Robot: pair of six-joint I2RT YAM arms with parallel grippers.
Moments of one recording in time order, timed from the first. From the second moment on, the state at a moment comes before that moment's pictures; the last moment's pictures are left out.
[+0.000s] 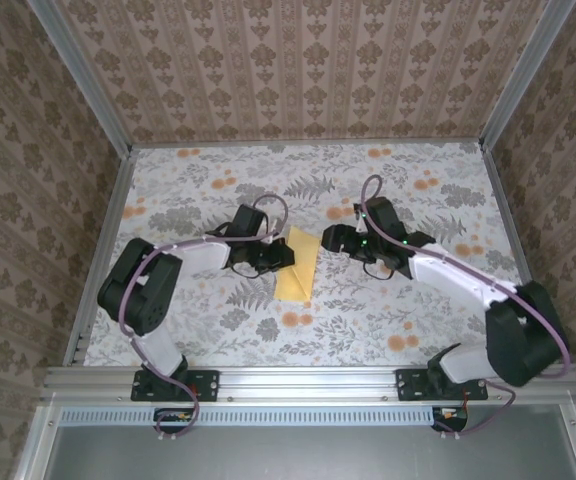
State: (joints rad) left arm -0.58 1.71 0.91 -0.15 0.60 -0.67; right arm 0.46 1.34 0.85 -0.28 -0.19 0.71
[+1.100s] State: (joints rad) left arm -0.93 2.28 1.86 -1.23 -0.63 -0.38; right arm 0.19 1.05 0.69 -0.48 0.00 0.62
